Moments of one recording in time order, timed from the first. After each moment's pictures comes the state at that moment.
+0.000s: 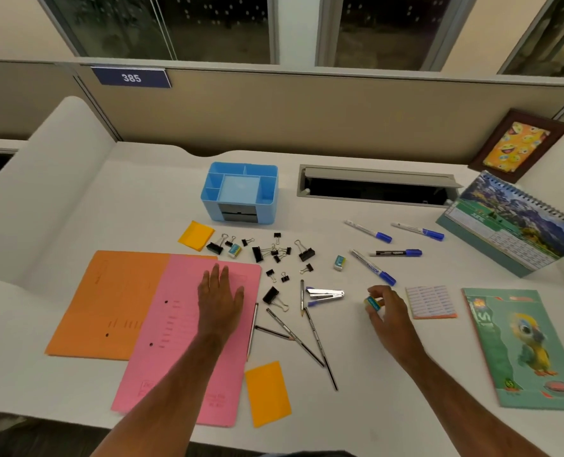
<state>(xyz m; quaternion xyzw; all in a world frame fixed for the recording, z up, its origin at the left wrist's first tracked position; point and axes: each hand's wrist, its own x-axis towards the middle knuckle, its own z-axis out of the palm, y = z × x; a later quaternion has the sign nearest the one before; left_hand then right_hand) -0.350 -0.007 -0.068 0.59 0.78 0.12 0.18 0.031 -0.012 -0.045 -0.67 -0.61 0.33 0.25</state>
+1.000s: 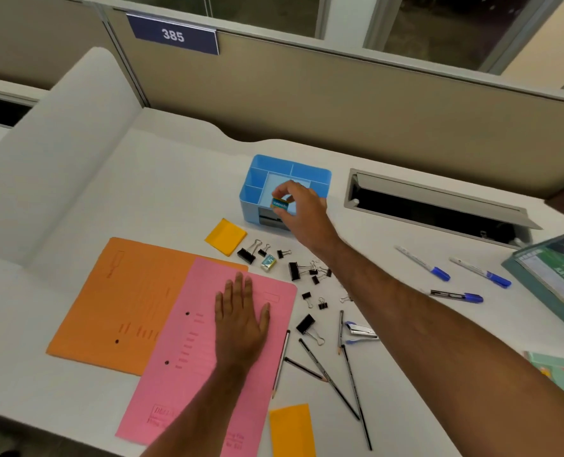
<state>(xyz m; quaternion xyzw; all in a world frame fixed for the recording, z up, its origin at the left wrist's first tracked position) -0.372 -0.003 -0.105 0.58 0.79 0.10 0.15 -0.262 0.216 0.037 -0.48 -0.78 0.31 0.26</state>
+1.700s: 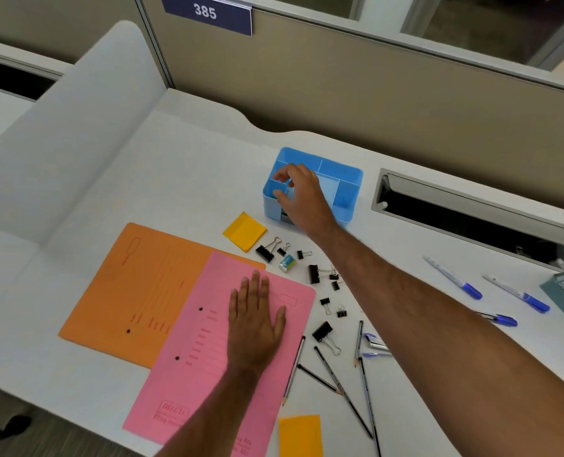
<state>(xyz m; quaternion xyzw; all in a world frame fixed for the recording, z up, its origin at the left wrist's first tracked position) -0.372 -0.002 -0.103 0.57 0.80 0.09 0.17 -0.322 0.247 0.019 -0.45 -0.80 0.32 0.26</state>
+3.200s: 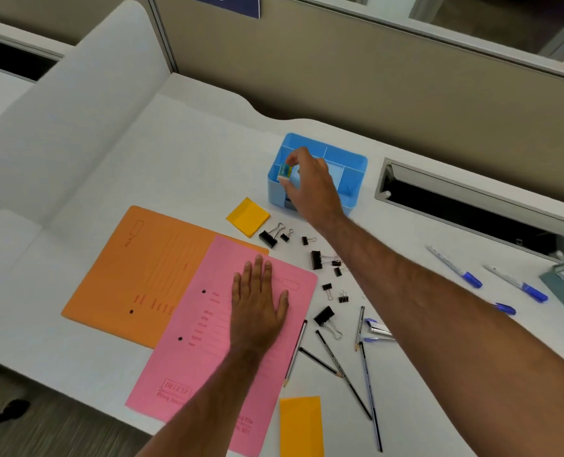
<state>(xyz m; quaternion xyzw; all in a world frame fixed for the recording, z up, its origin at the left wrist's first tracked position) -0.373 -0.002 -0.102 0.57 0.80 0.09 0.17 -0.318 0.230 0.027 -0.47 -0.81 0.24 0.26</state>
